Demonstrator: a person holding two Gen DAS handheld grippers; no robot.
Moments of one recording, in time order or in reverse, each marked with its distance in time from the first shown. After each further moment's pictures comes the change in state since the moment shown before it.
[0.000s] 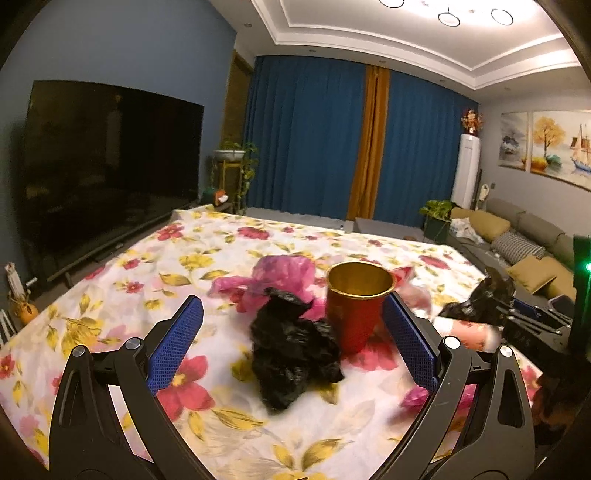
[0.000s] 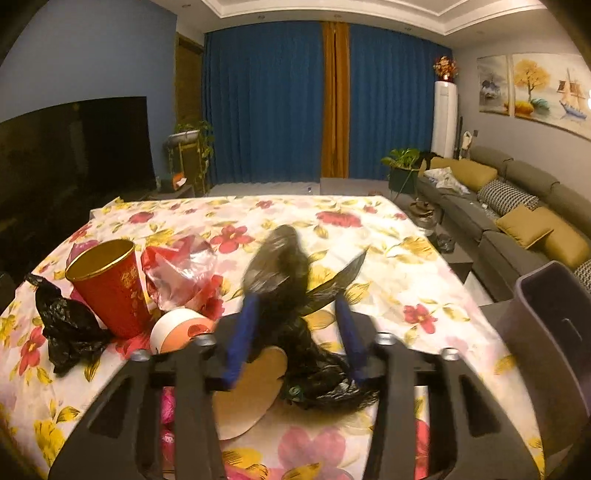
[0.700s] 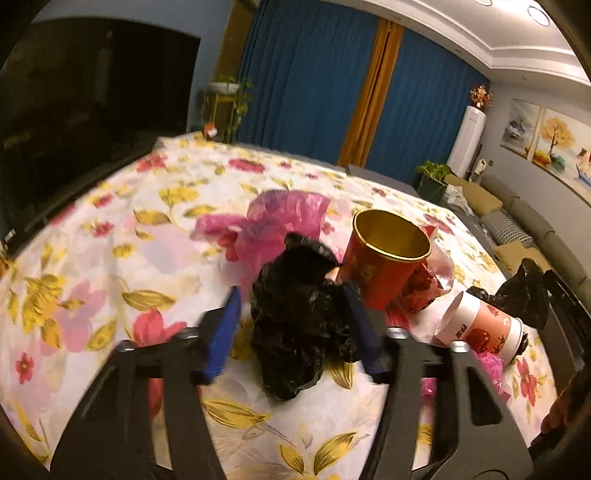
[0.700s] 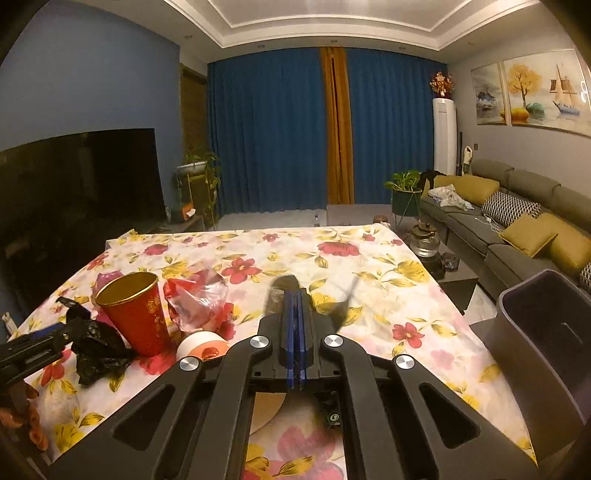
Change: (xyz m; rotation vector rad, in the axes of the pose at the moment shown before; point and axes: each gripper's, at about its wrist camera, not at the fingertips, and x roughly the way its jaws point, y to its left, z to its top) left arm 0.060 0.028 -0.011 -0.107 0.274 -0.095; right arm -0.049 -0.012 0.008 0.041 -0.137 0.037
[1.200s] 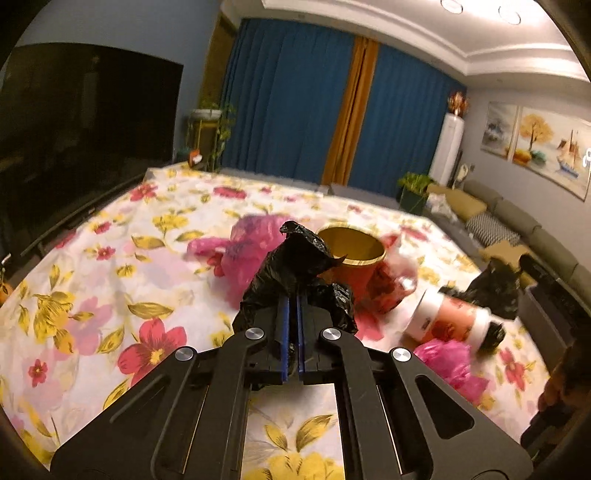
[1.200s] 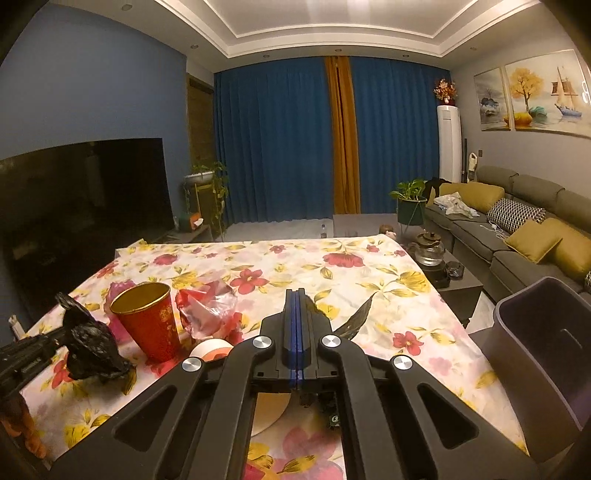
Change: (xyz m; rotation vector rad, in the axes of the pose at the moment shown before) left arm -0.044 -0.016 -0.008 0.066 -0.125 -0.044; right arm -0.013 -0.006 0.007 0.001 -0.042 0.021
